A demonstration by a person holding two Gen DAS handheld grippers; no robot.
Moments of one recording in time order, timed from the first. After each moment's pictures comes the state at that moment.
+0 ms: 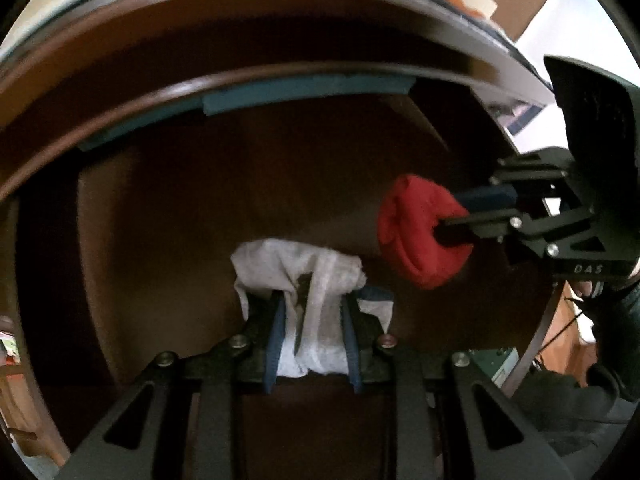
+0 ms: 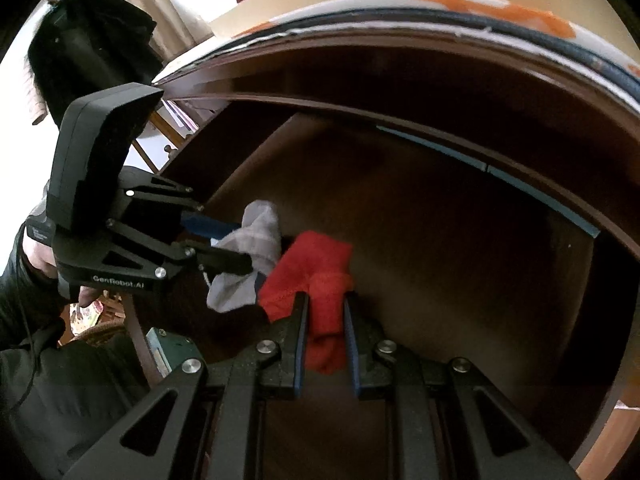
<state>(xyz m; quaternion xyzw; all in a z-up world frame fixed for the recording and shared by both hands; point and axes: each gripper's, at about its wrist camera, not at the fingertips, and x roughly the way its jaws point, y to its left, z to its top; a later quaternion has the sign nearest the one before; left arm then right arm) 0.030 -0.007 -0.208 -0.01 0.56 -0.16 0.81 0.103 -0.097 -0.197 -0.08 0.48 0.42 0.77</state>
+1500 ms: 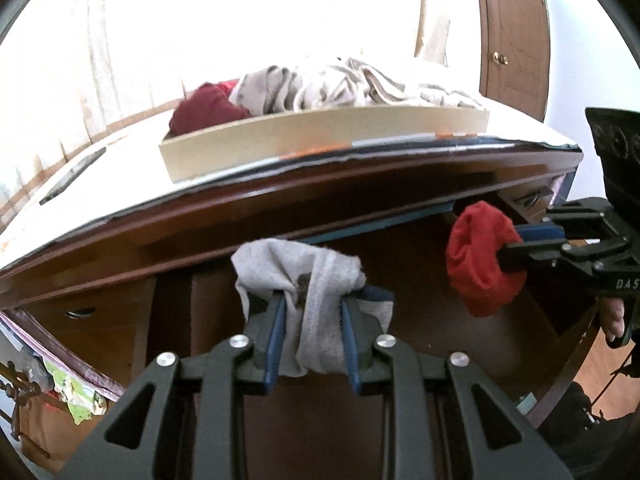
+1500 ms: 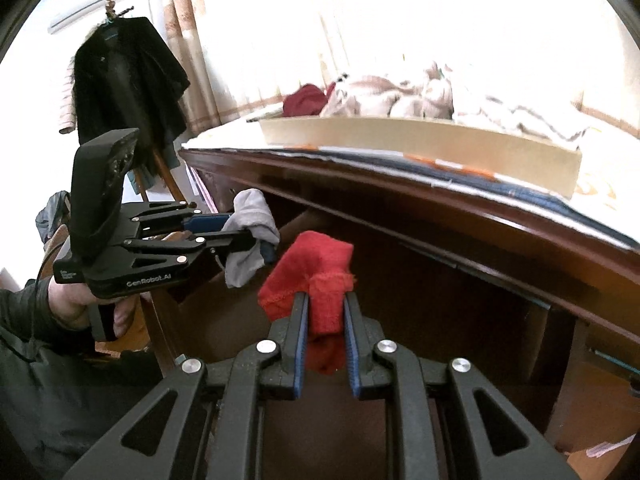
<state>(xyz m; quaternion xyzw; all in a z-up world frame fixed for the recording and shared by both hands) -0.012 0.062 -0.136 0.05 0.33 -0.03 0.94 0.034 -0.177 -0.158 -0.06 0.30 0.43 0.85</state>
